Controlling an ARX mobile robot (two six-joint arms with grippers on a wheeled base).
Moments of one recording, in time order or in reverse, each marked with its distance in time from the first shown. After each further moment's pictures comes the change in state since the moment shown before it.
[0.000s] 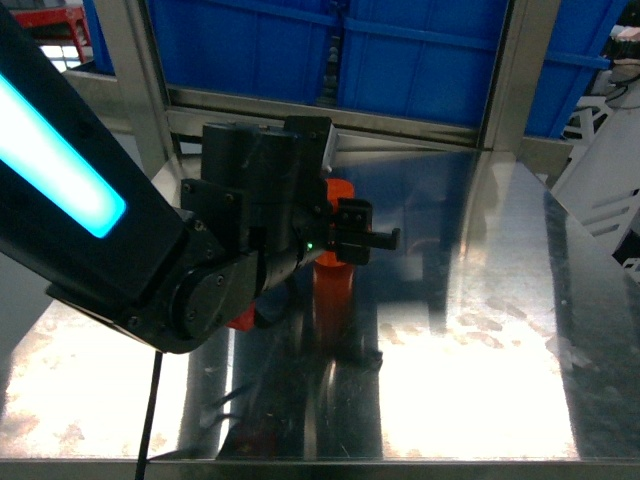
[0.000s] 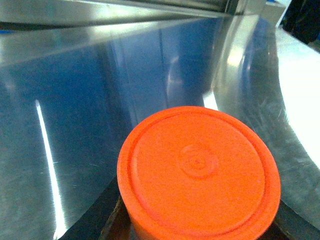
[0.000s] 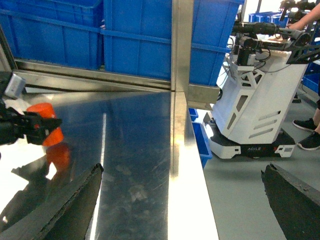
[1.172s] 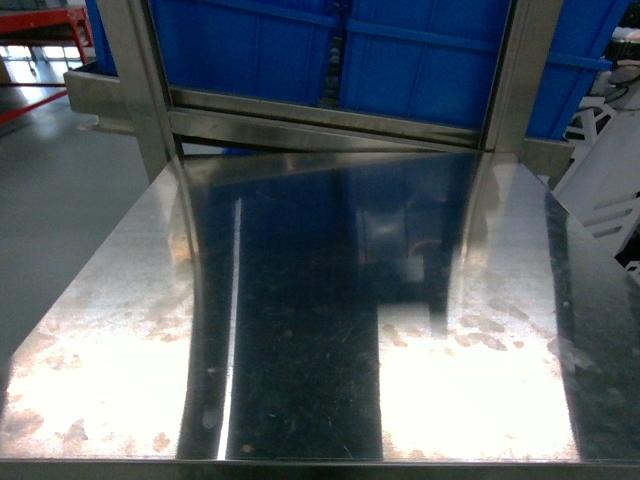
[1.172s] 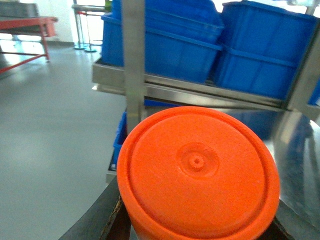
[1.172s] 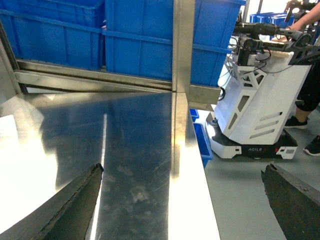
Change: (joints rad) left arm 0.446 -2.131 -0.970 -0.899 0.084 0.044; right arm 0.000 0.000 0.000 0.000 0.000 0.000
